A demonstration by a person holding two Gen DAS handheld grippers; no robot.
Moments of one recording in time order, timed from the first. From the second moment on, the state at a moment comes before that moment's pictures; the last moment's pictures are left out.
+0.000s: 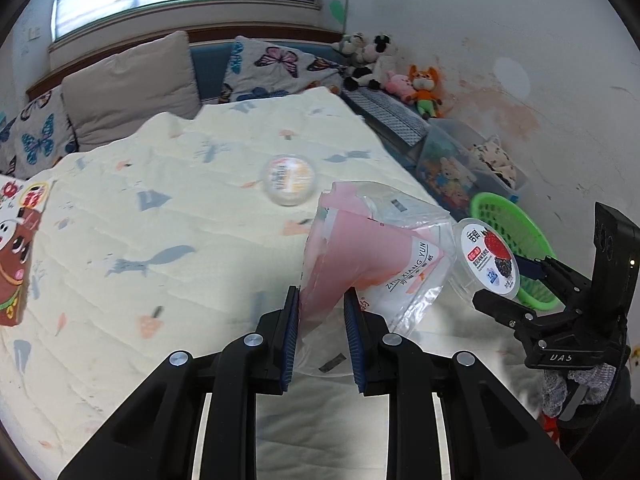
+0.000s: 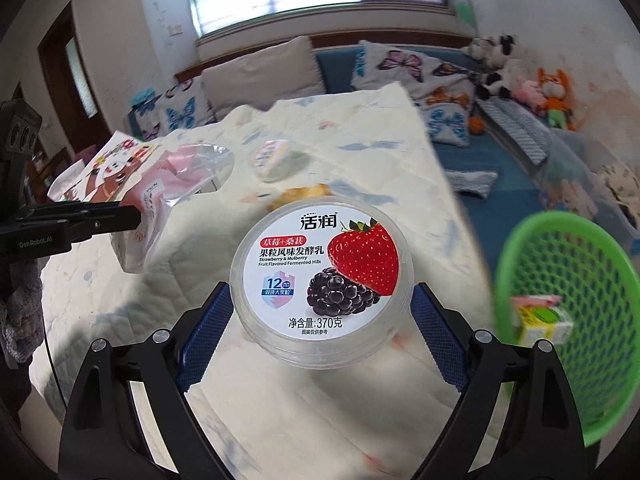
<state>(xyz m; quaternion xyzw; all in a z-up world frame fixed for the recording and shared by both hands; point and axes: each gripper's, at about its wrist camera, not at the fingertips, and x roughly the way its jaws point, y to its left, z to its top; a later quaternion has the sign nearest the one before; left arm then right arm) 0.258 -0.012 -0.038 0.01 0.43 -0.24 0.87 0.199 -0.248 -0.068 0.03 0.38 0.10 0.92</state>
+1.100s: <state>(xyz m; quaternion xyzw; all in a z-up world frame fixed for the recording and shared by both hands) 0.256 -0.268 -0.030 0.07 0.45 -0.35 0.82 0.132 -0.473 -0.100 0.13 0.38 -0.08 0.91</state>
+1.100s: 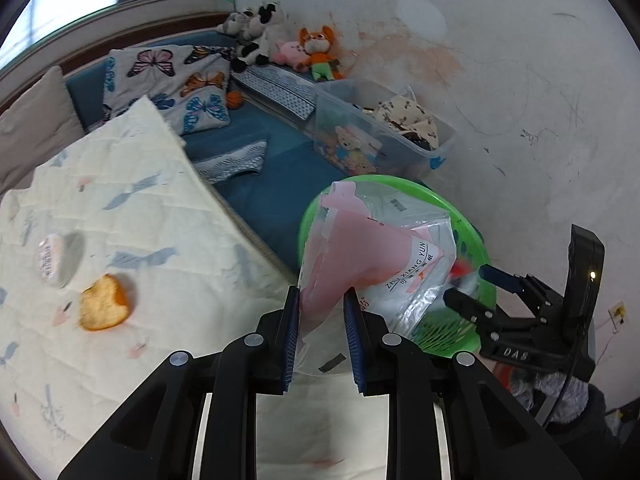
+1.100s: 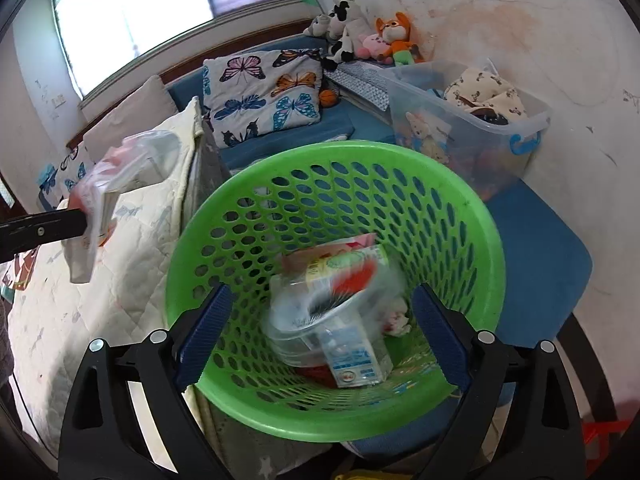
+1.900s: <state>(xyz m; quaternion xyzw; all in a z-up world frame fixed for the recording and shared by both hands) 0.256 -0.333 -0.068 0.08 0.48 -0.37 0.79 0.108 -0.486 -0.081 0.14 0.35 -0.08 0.92</state>
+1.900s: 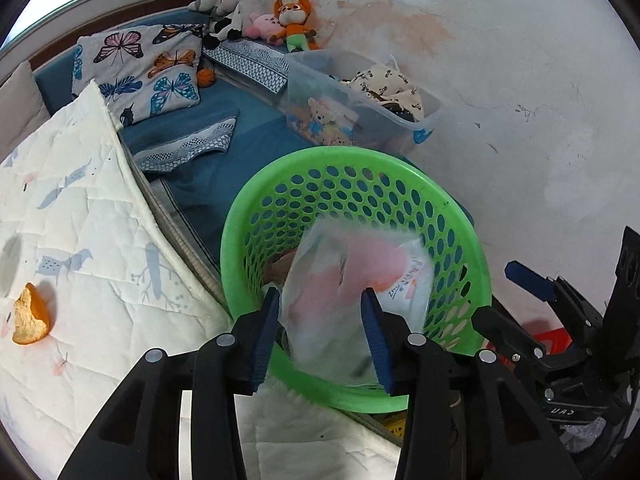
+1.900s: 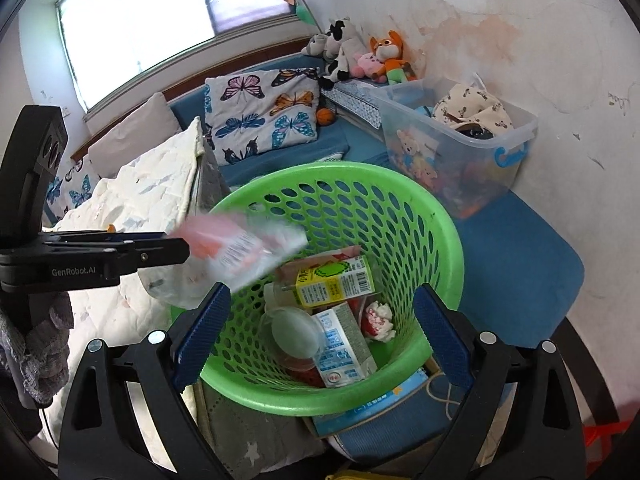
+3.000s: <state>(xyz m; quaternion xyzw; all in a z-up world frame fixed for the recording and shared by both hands) 0.305 -0.056 -0.013 -0.01 0.45 -0.16 0.88 0.208 -0.275 -0.045 0.02 0.36 0.10 0.93</state>
